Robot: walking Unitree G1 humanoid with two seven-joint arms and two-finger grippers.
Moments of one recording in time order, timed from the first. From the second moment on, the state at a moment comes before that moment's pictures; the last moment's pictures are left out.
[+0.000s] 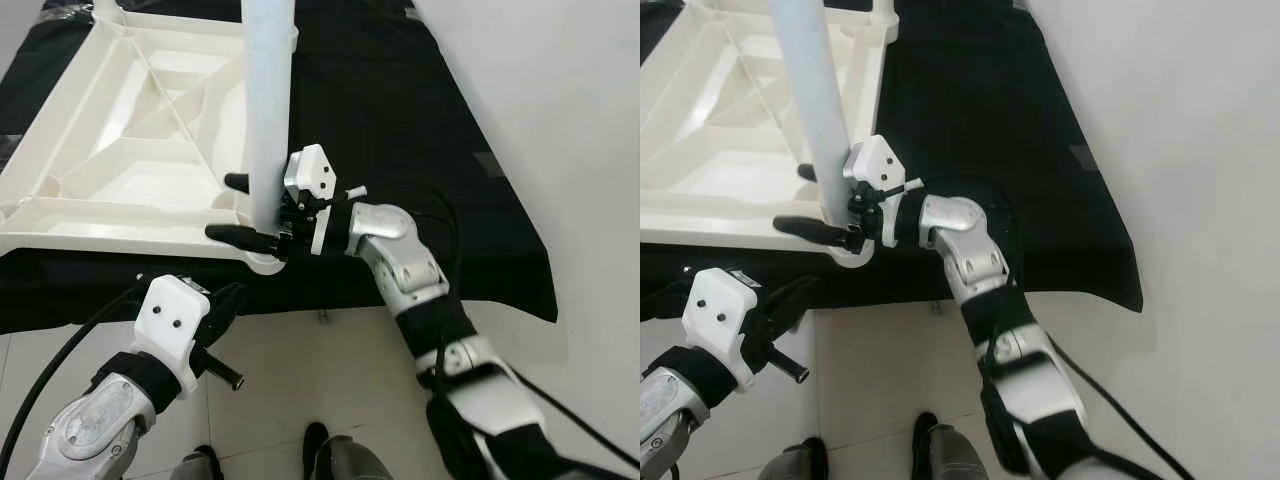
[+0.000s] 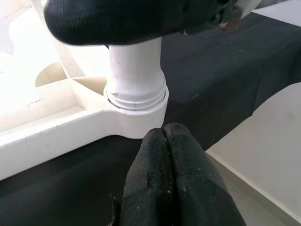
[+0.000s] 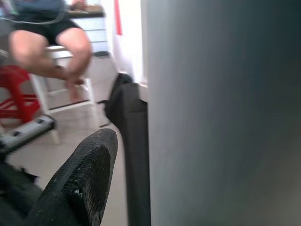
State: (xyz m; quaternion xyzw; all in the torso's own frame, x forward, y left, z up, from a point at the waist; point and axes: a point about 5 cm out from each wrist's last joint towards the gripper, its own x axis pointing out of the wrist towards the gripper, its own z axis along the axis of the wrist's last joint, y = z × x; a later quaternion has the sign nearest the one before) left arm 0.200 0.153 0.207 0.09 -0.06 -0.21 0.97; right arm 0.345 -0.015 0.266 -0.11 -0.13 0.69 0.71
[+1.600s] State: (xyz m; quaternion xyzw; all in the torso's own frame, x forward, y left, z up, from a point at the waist) left arm 0.199 0.152 0.208 0.10 -0.06 -0.21 0.97; right arm 0.351 -0.011 0.227 -0.04 -0.12 0.39 0.91
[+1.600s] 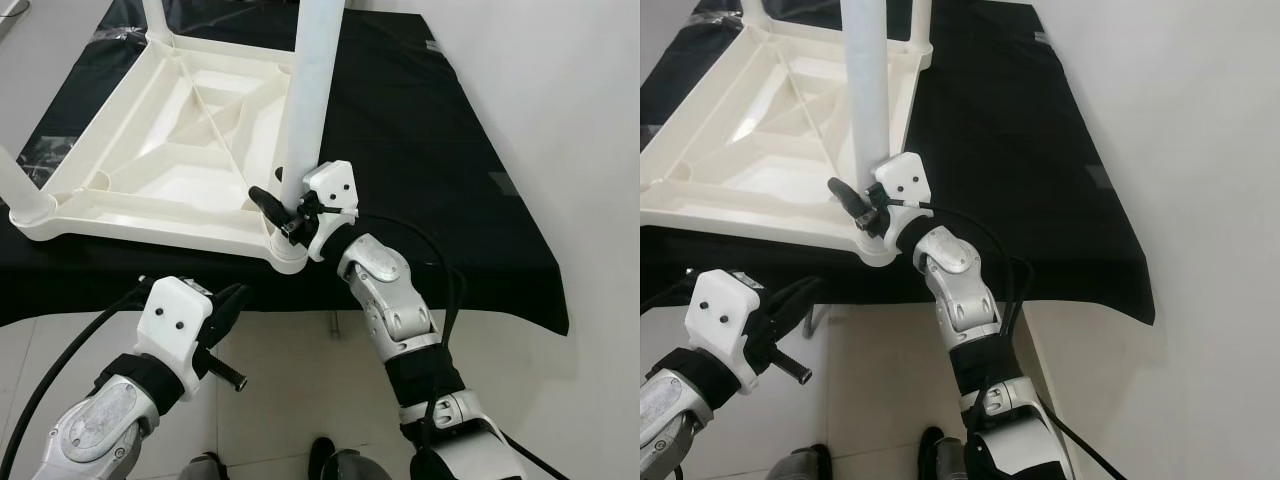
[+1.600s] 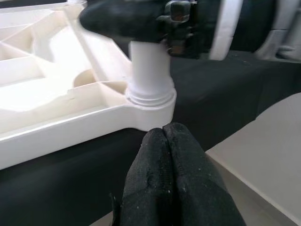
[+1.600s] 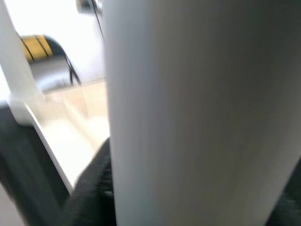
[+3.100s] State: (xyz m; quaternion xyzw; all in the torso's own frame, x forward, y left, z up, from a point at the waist) left arm 0.200 0.151 0.209 0.10 -0.06 -0.21 0.97; right arm 0.363 -0.012 0.255 -0.12 -0.08 0.70 0.70
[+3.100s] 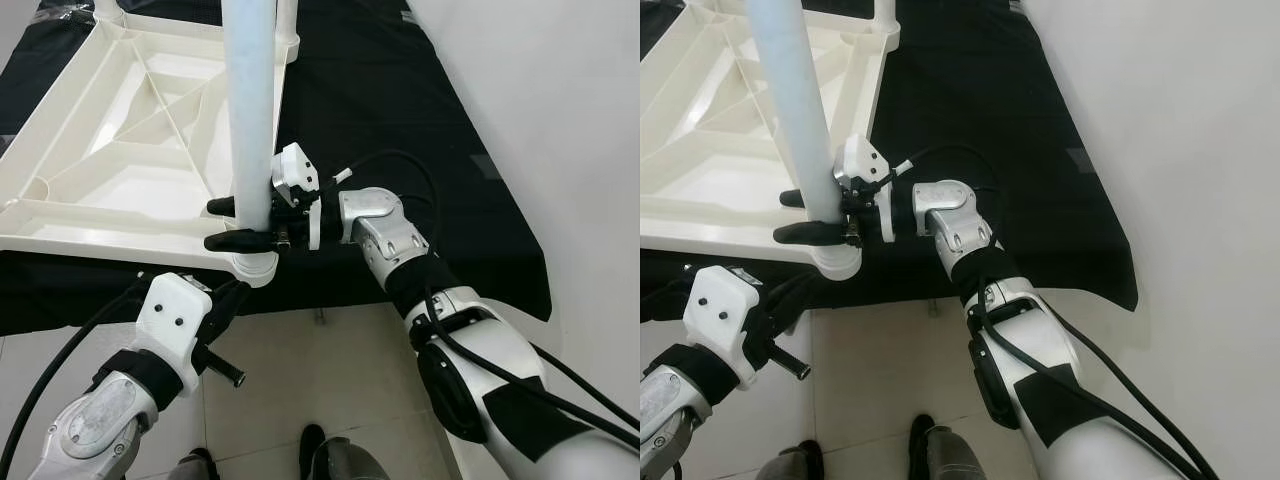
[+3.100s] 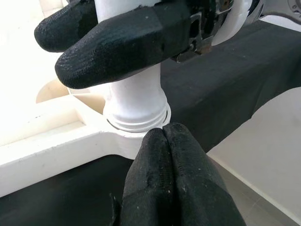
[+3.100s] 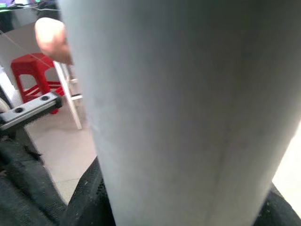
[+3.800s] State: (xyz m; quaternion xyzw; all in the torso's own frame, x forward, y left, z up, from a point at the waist) left arm 0.198 0.152 0.206 0.09 -0.05 -0.22 0.97; right arm 0.361 -0.035 0.204 -0.03 -0.08 0.29 0.95
